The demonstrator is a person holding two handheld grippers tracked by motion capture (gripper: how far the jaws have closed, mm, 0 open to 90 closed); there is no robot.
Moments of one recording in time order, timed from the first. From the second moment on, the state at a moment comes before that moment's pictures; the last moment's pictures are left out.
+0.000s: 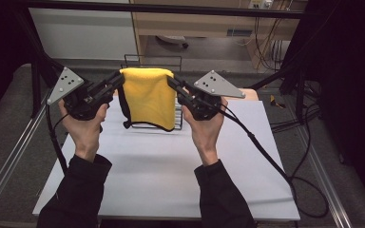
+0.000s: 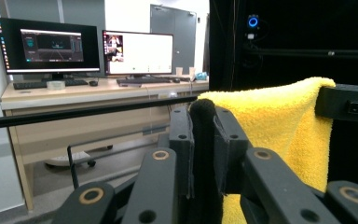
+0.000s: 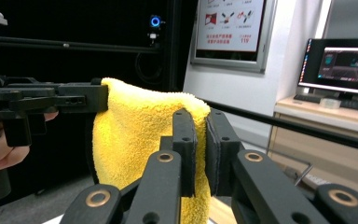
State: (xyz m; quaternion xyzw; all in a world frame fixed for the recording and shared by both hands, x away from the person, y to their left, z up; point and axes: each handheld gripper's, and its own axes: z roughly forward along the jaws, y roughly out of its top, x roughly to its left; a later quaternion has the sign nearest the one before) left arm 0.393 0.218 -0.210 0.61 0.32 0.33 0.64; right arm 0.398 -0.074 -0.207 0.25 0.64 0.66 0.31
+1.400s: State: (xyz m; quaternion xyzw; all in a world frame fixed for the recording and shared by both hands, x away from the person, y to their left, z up) left arm 0.444 0.213 -0.137 0.58 0.30 0.36 0.67; right arm 0.446 -0.065 -0.131 0.24 0.61 0.66 0.37
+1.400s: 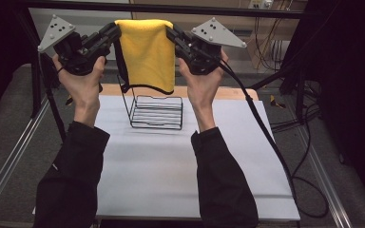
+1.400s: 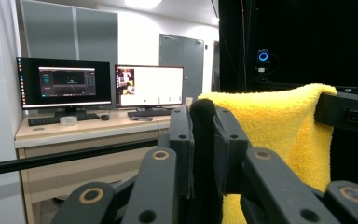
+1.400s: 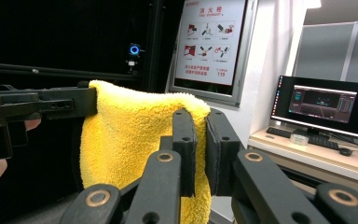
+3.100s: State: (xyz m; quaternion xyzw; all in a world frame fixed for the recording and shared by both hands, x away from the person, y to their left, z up) left arm 0.535 0.210 -0.148 0.61 0.32 0.35 0.64; right arm 0.530 -0.065 -0.140 0.27 0.62 0.64 0.38
